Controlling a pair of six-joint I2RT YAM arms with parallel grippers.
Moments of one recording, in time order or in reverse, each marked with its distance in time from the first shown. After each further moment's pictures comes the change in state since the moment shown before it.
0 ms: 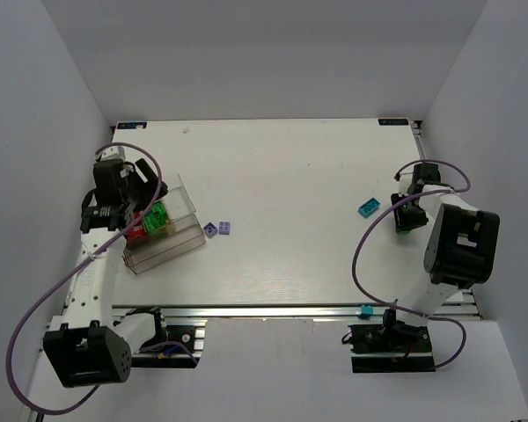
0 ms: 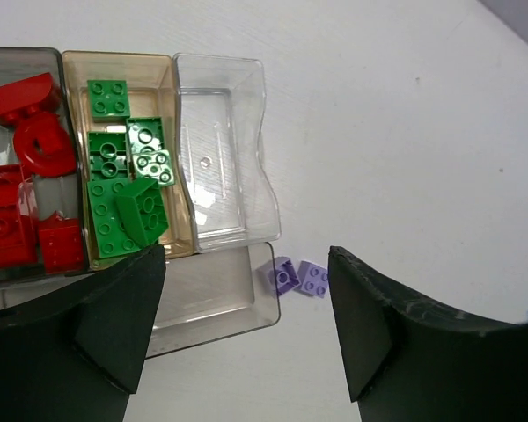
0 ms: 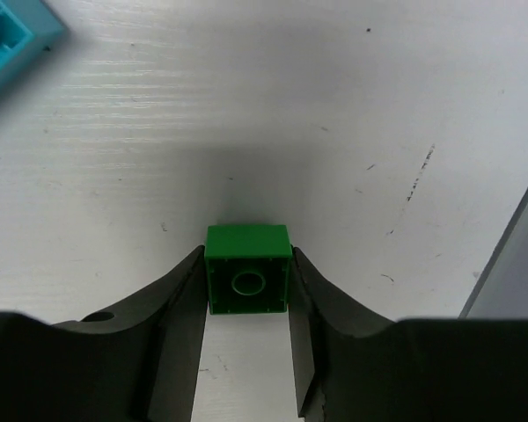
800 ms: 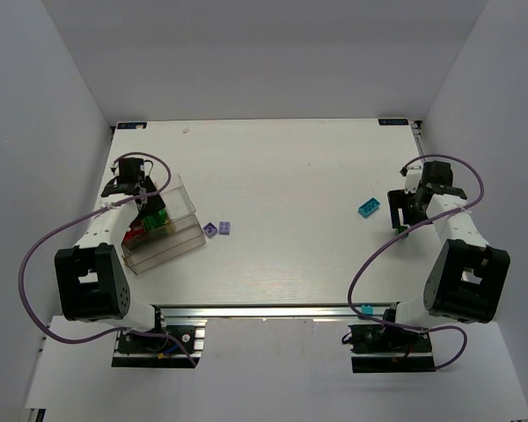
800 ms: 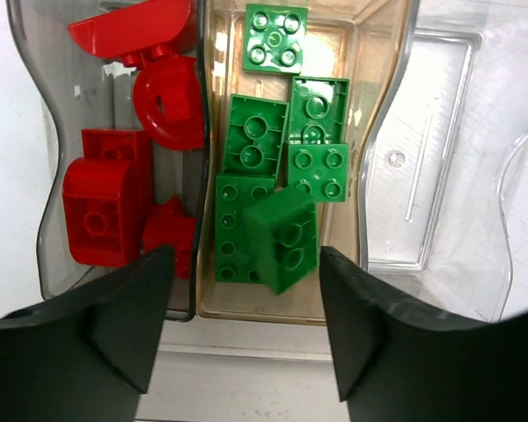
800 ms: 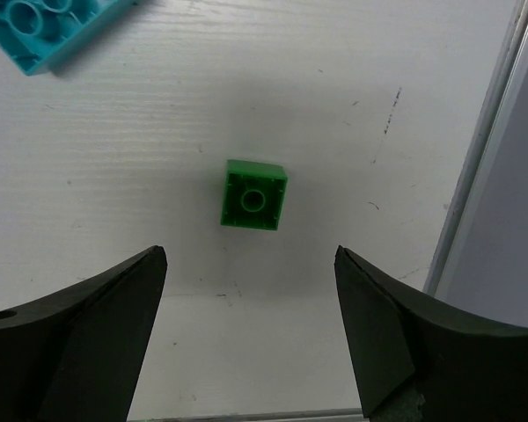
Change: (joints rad) left arm -0.002 0.380 0.016 -0.031 -0.298 0.074; right arm -0.006 -0.266 -0.040 -0.104 -0.076 -0.012
